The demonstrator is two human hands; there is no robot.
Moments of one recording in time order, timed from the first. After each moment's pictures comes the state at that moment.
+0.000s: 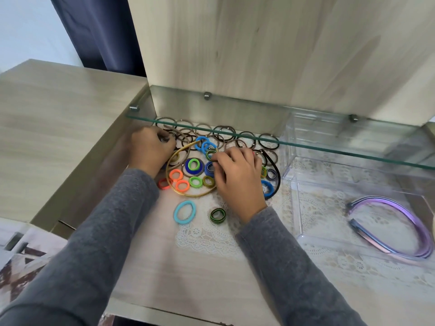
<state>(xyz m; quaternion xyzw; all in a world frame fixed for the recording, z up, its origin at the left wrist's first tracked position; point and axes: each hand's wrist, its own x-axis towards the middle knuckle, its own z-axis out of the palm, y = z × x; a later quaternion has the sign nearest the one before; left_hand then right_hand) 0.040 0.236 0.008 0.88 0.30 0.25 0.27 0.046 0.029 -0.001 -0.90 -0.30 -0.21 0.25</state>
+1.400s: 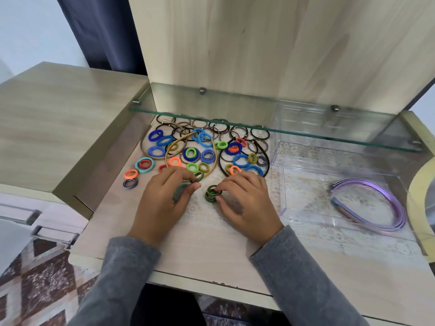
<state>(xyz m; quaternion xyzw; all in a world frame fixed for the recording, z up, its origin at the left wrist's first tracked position) -0.086 0.150 -0.015 0.90 -0.05 0.35 0.27 -0.008 -0.047 -0.015 -0.83 -0.44 -0.19 0.30</state>
